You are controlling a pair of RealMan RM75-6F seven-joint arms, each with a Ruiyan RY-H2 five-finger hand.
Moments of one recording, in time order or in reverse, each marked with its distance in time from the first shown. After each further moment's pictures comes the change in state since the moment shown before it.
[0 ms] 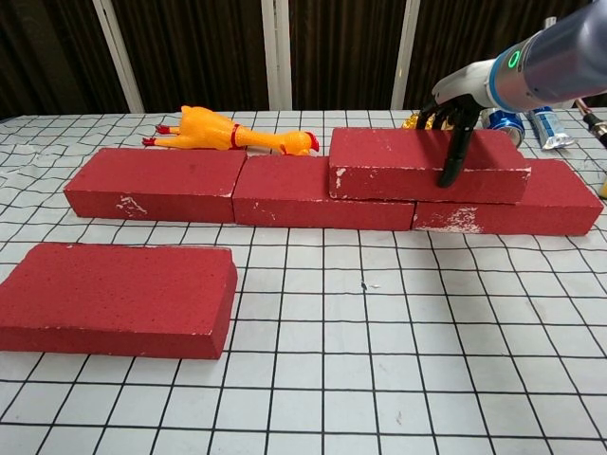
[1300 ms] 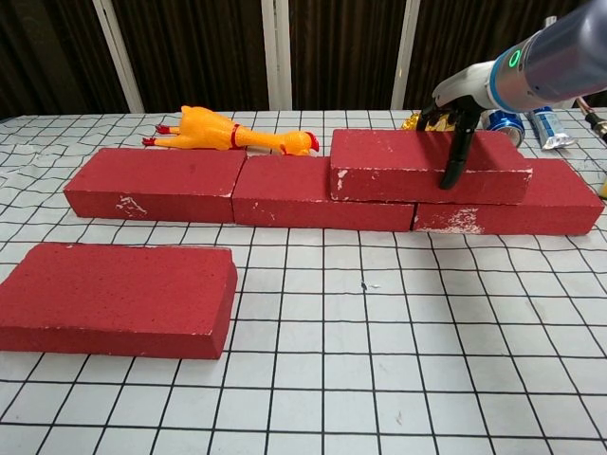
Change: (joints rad) left arm 0.005 0.005 0.001 -0.004 0.000 0.006 -0.001; right arm 0.014 0.014 -0.009 -0.010 0.039 -0.019 -0.007
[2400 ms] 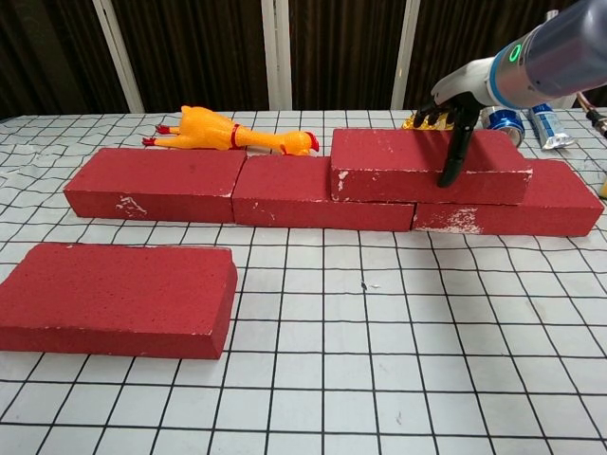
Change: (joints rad) left arm 0.004 0.004 0.001 -0.002 0.002 0.003 -0.005; right arm 0.010 0.021 0.007 -0.031 0.017 0.009 0.004
